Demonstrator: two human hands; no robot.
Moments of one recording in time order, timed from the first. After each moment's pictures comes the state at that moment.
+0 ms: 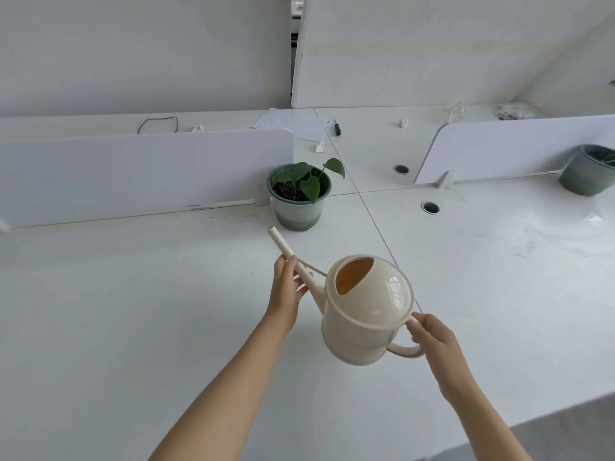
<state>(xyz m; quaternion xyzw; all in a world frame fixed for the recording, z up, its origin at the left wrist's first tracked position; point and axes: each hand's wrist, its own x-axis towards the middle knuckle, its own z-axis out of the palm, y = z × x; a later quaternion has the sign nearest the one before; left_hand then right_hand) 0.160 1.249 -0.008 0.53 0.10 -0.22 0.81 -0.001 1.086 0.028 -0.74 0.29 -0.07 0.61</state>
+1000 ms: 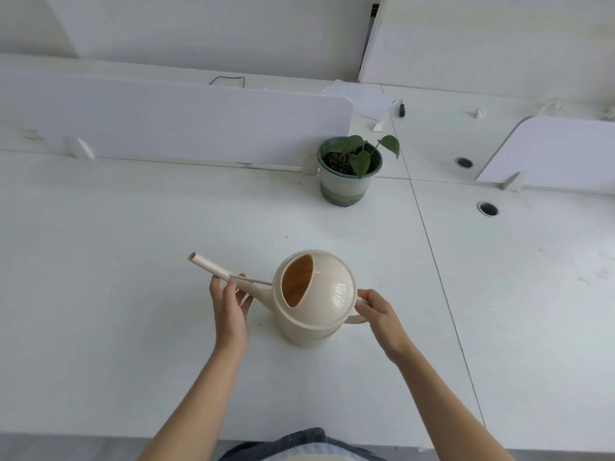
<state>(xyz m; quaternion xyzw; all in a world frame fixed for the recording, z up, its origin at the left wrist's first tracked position) 0.081 1.351 -0.039 0.51 0.26 0.06 0.82 0.049 1.131 -0.019 -0.75 0.14 0.13 0.63</state>
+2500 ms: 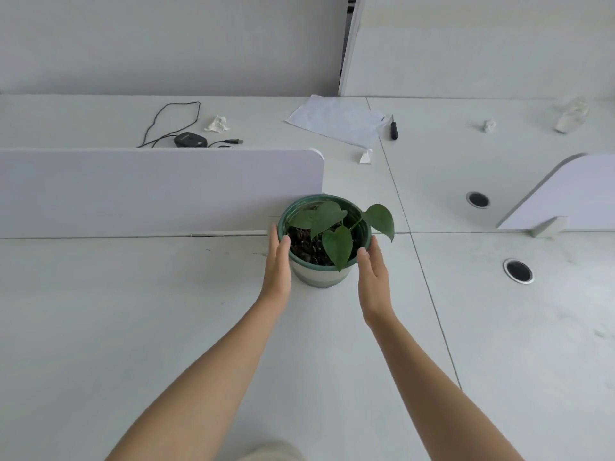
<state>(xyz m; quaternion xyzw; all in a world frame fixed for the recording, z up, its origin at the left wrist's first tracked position) 0.364 1.211 -0.034 0.68 0.08 -0.08 0.72 0.320 1.074 -0.025 -0.71 0.16 -0.06 0.69</state>
